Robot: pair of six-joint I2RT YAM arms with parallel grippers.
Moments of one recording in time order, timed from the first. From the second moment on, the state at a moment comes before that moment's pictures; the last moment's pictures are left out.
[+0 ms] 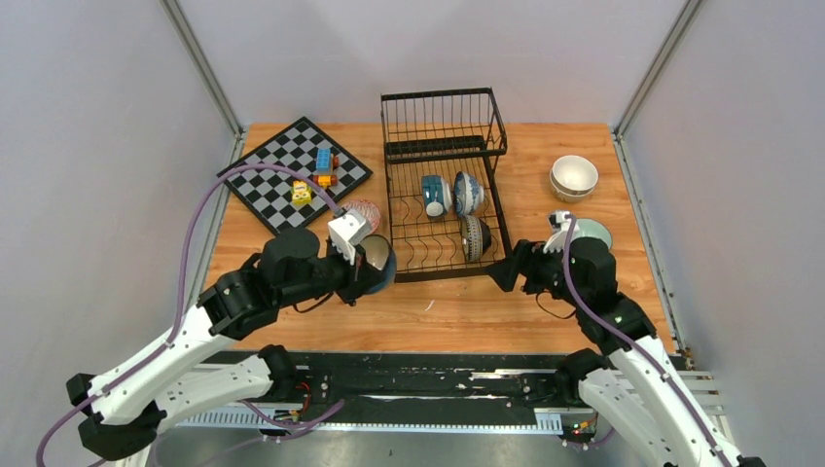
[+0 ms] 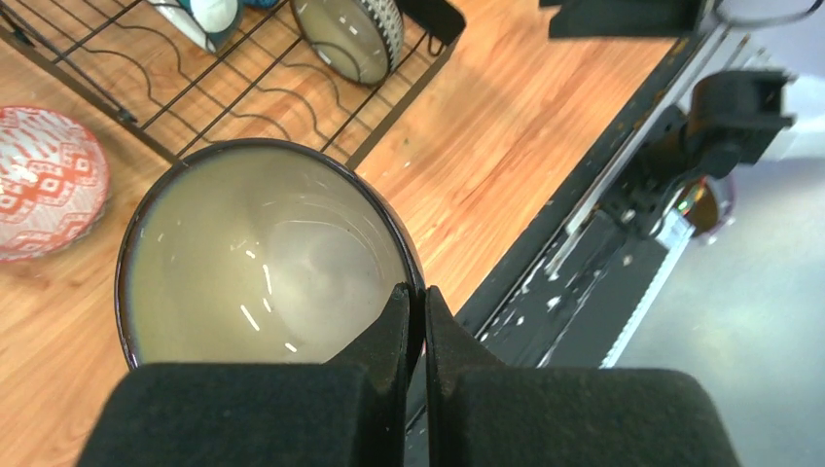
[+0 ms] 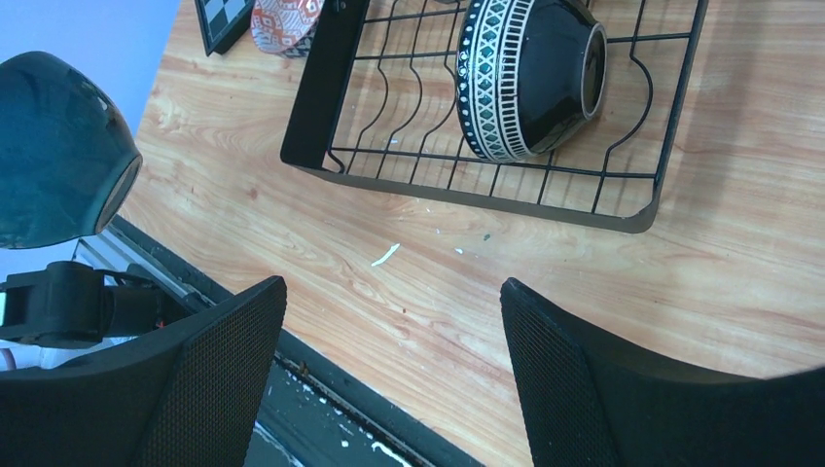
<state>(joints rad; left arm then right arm) -0.90 0.76 0.95 -0.59 0.07 -0.28 0.41 0.55 0.58 -0.43 -0.26 0.49</state>
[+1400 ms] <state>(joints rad) -1.64 0.93 0.83 -0.69 -0.14 0.70 1.02 1.14 1.41 -0.98 -0.07 -0.11</state>
